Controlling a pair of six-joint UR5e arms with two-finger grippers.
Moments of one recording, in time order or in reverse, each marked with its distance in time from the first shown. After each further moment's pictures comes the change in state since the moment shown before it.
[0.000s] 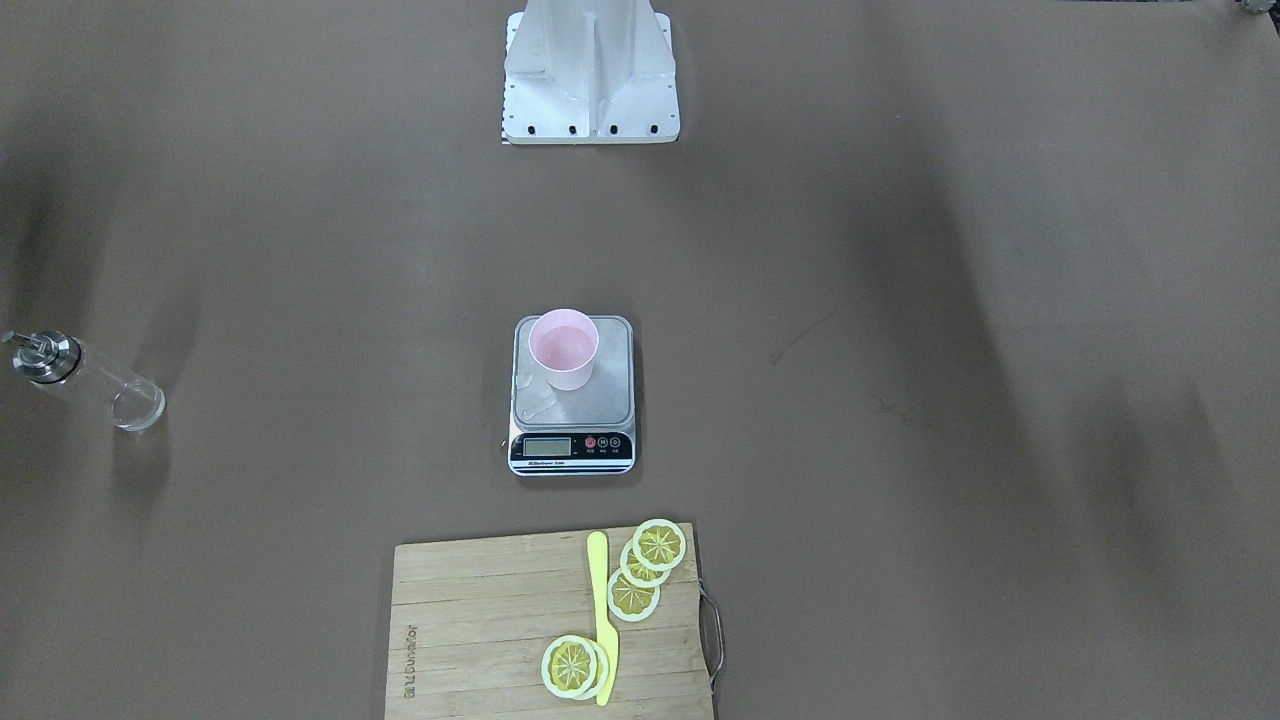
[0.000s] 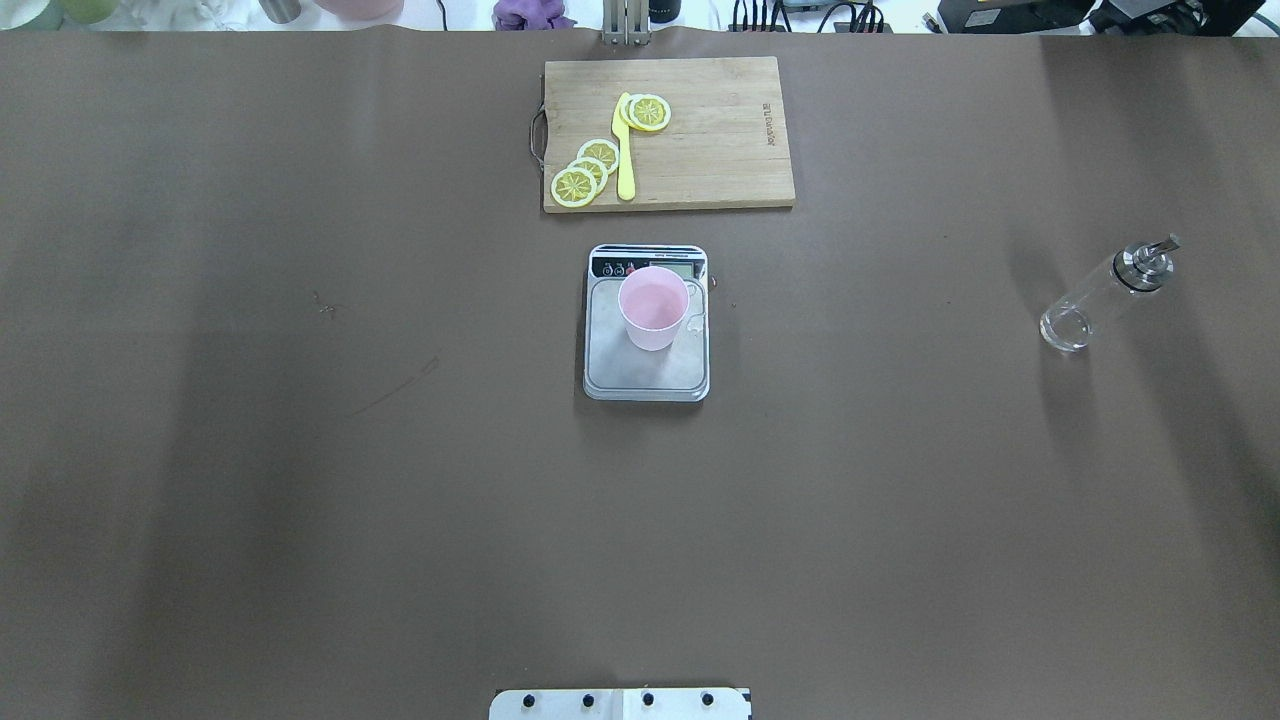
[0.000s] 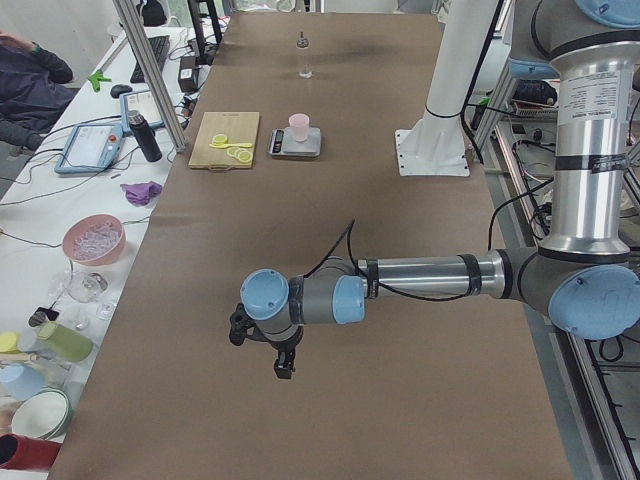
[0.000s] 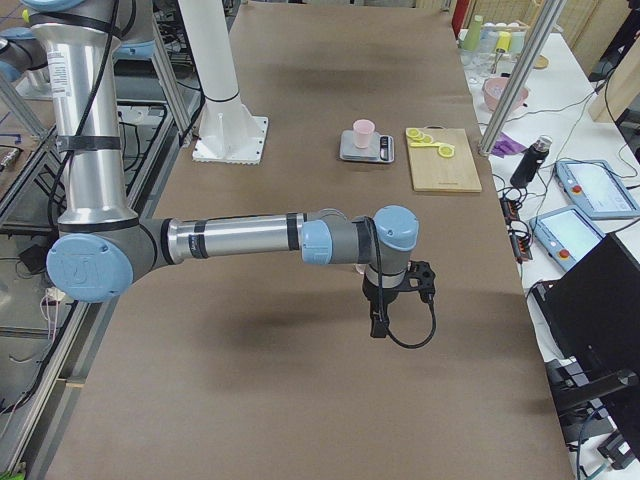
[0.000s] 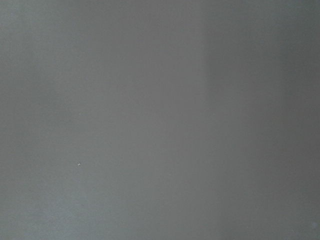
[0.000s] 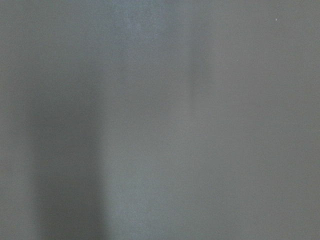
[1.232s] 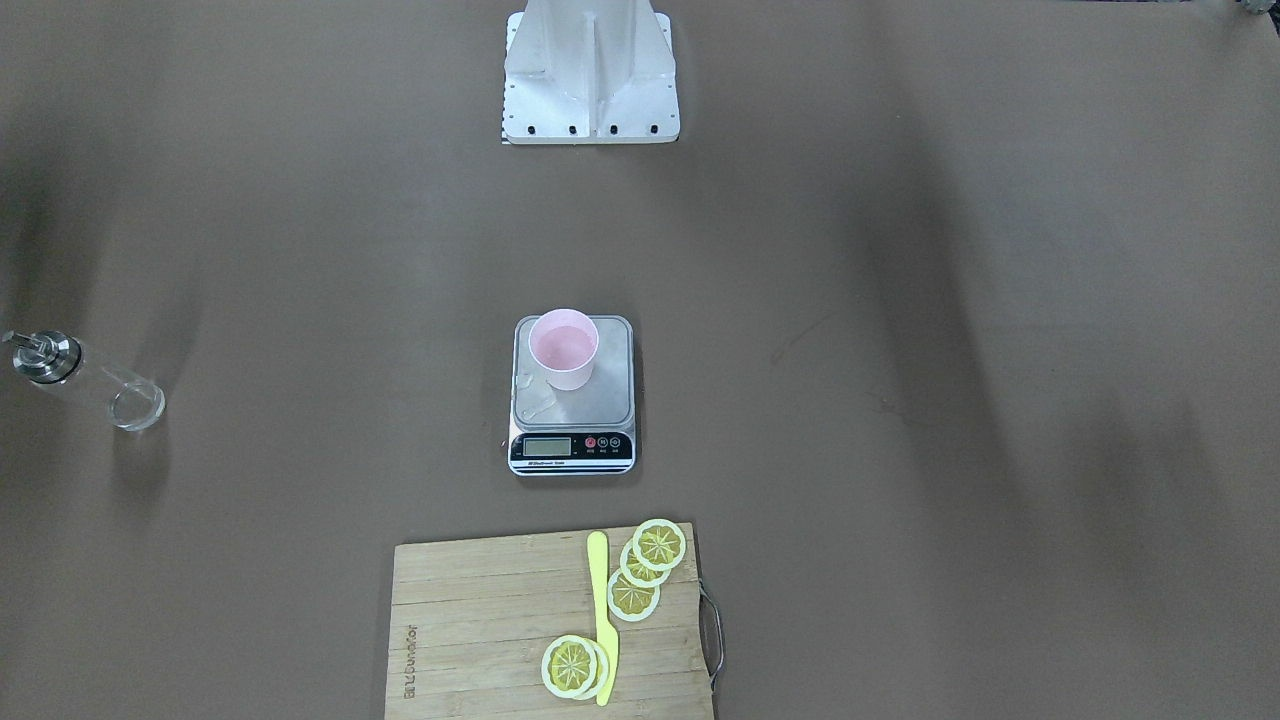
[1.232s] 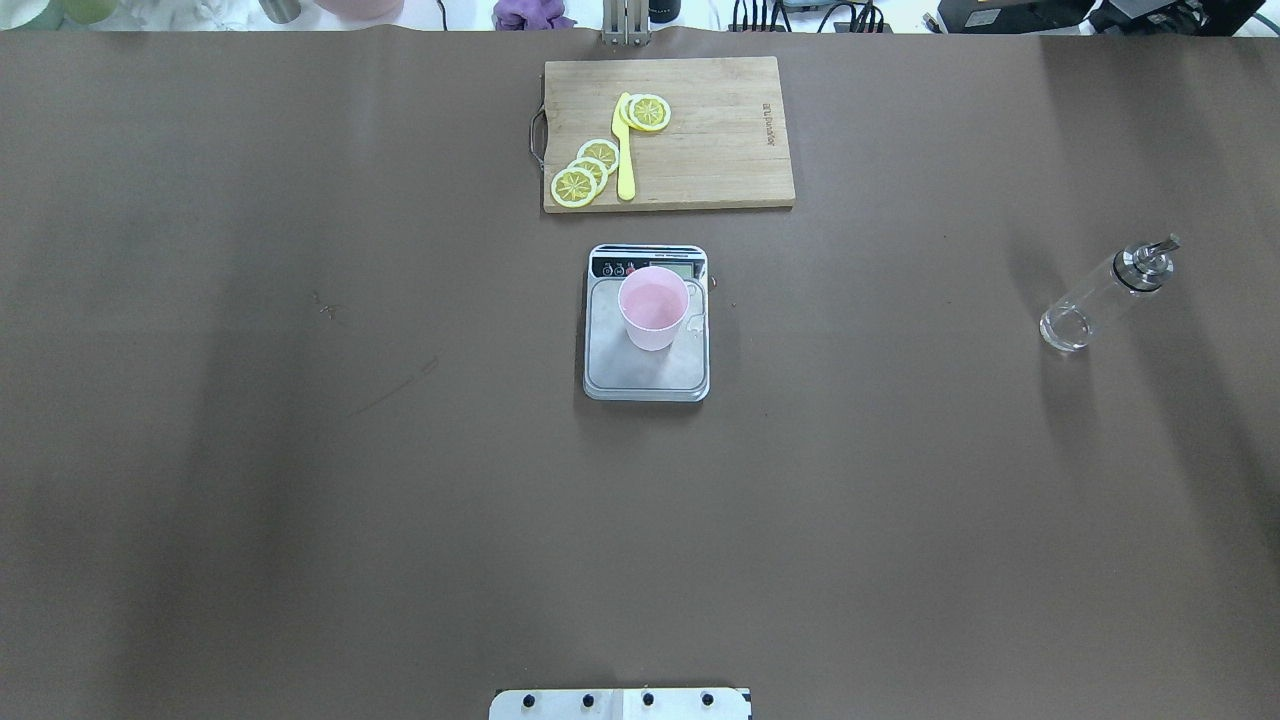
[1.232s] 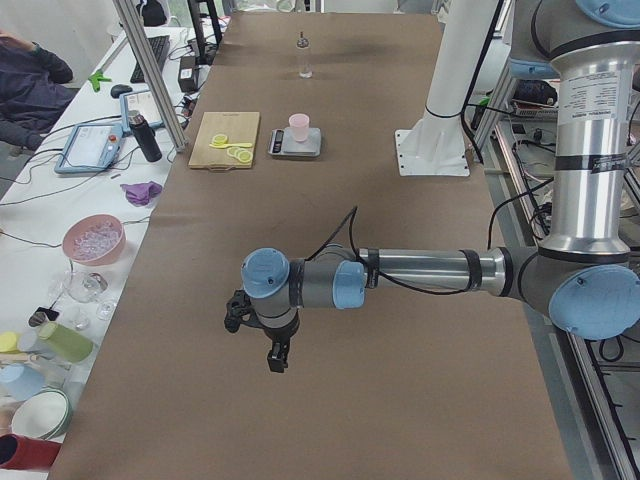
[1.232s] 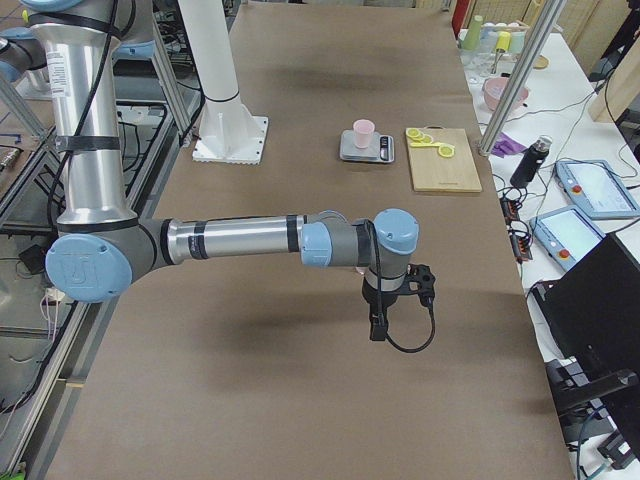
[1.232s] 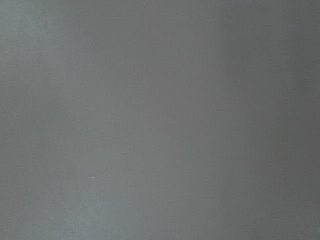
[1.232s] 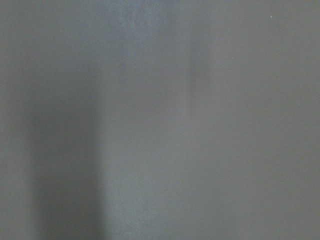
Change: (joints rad) left arm 0.000 0.000 -0.040 0.006 0.092 -0.002; right arm 0.007 -0.001 -0.008 -0.001 0.000 -0.002
